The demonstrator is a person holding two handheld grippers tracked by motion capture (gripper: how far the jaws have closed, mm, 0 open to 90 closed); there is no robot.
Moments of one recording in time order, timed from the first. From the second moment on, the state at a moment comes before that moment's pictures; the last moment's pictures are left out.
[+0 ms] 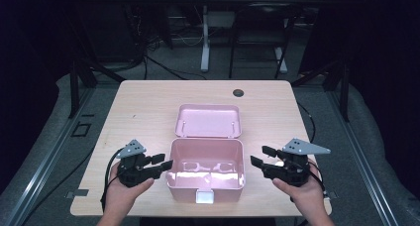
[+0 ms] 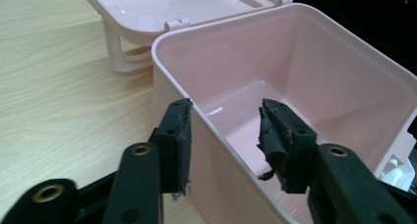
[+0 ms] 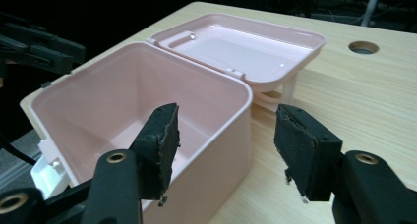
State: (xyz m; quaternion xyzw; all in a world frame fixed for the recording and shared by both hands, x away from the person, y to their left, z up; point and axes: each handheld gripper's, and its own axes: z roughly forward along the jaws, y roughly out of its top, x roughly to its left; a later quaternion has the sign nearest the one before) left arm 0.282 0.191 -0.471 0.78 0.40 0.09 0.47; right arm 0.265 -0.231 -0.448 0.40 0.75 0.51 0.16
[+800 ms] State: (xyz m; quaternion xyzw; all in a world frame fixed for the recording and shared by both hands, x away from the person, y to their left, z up) left arm 0.280 0.201 -0.464 0.79 0.38 0.13 0.45; right arm 0.311 -0.239 -0.439 0.43 0.82 0.33 0.17
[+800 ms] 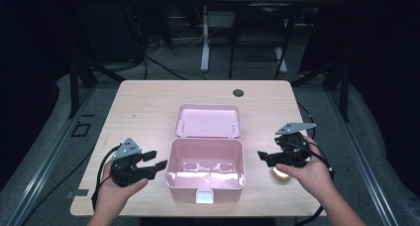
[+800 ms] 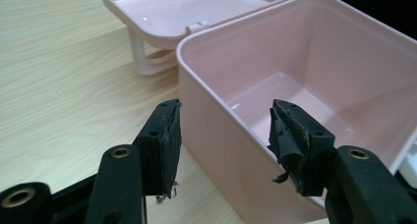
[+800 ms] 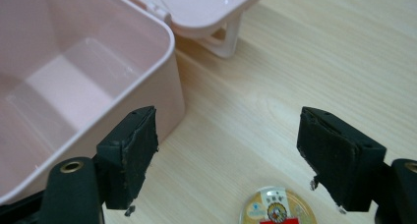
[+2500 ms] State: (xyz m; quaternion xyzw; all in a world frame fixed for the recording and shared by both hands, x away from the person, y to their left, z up) left arm 0.276 0.196 -0.459 0.81 0.36 0.10 0.46; right arm 0.371 -0.257 -0.518 0.49 0.87 0.05 0.05
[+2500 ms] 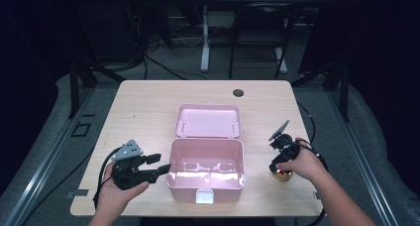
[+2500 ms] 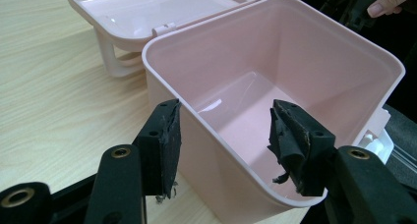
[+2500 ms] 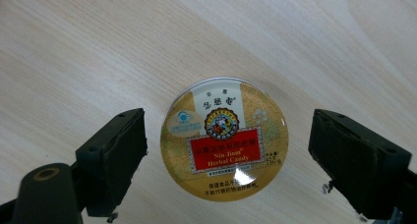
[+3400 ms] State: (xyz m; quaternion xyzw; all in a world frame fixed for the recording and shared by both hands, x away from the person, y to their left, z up) left arm 0.278 0.201 -0.462 0.80 0.38 0.10 0.45; right arm 0.370 -0.264 -0.546 0.49 0.87 0.04 0.02
